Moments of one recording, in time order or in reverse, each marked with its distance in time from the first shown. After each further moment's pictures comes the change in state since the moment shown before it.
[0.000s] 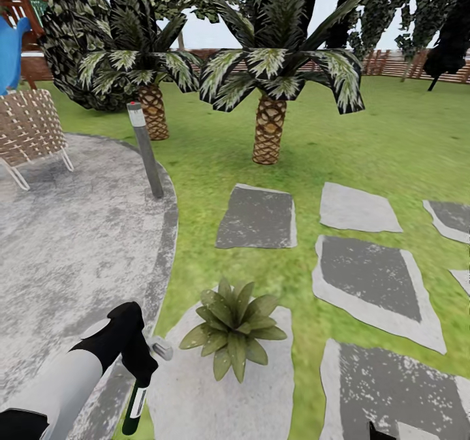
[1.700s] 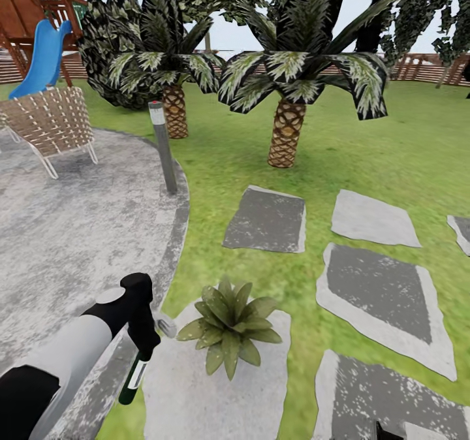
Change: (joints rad) left arm -0.161 0.000 -0.182 0.015 -0.138 -0.003 -0.247; right arm 0.000 -0.026 0.001 0.000 0.003 0.000 0.000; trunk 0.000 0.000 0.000
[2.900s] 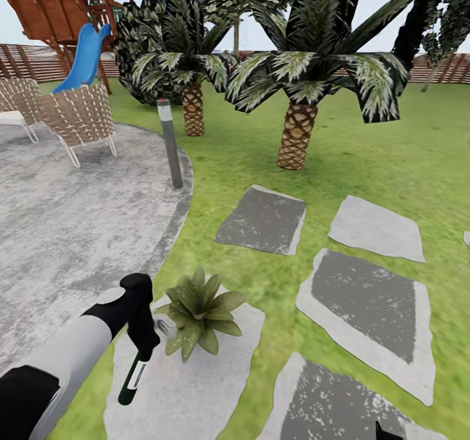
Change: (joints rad) left arm 0.002 0.000 0.004 0.000 -0.007 0.000 0.000; right arm 0.000 0.002 0.002 0.000 -0.001 0.000 0.000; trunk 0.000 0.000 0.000
